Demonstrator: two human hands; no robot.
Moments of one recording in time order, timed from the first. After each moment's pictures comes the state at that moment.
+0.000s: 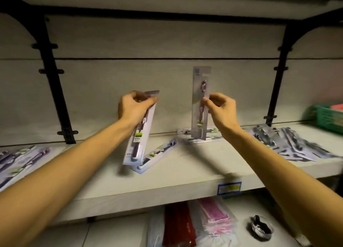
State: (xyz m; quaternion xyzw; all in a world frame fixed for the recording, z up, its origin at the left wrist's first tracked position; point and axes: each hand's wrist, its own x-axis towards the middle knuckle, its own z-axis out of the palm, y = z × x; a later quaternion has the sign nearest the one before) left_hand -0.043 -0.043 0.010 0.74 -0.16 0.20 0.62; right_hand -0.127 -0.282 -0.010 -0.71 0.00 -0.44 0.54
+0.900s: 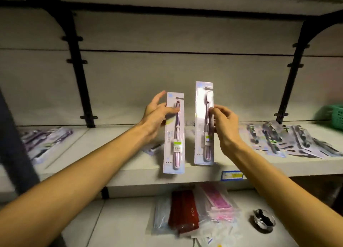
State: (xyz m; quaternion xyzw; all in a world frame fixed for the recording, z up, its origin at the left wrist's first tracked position) left_hand -0.103 -0.049 -0.020 0.62 -0.21 -0.05 0.76; right_hand -0.179 -0.231 -0.045 -0.66 0.06 -0.34 0.67
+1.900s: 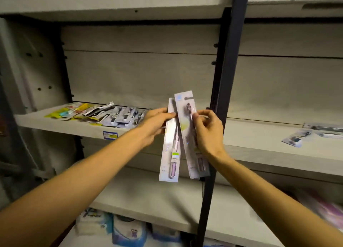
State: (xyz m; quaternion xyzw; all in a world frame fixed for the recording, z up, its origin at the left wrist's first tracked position) left_hand -0.169 0.447 -0.041 0.69 -0.06 0.02 0.72; right_hand -0.195 0.285 -0.076 -0.72 -0.13 -0.31 0.61
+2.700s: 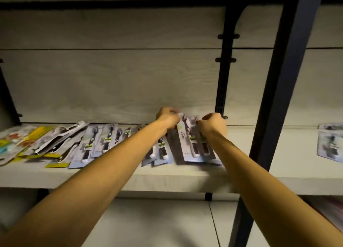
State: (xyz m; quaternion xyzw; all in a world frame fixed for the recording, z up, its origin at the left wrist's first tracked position) left_hand 0.074 0.420 -0.043 0.82 -0.07 0.03 0.56; right_hand 0.026 0.281 -0.061 -0.85 0.22 -0.24 0.41
